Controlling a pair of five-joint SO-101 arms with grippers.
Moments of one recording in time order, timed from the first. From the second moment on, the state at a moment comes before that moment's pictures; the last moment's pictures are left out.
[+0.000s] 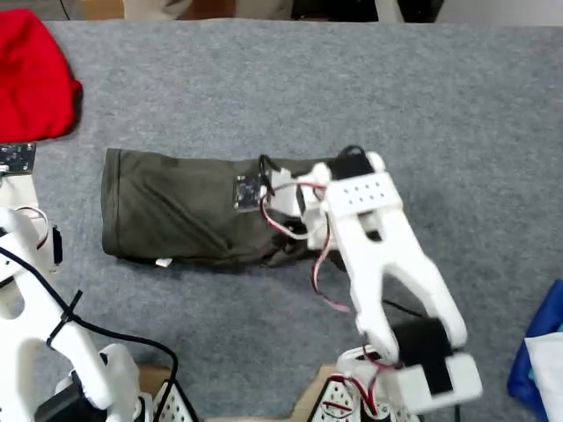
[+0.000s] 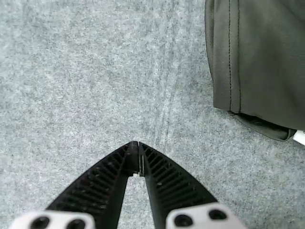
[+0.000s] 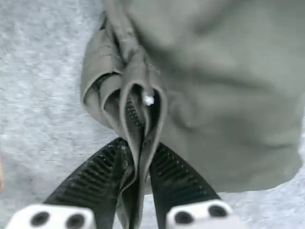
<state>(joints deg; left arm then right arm) -39.5 -32.0 37.8 73.0 -37.9 -17.4 -5.5 23.9 76.0 62.6</state>
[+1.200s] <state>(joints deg) -39.5 -32.5 37.8 74.5 -37.9 -8.9 21.9 -20.7 101.1 67.2</state>
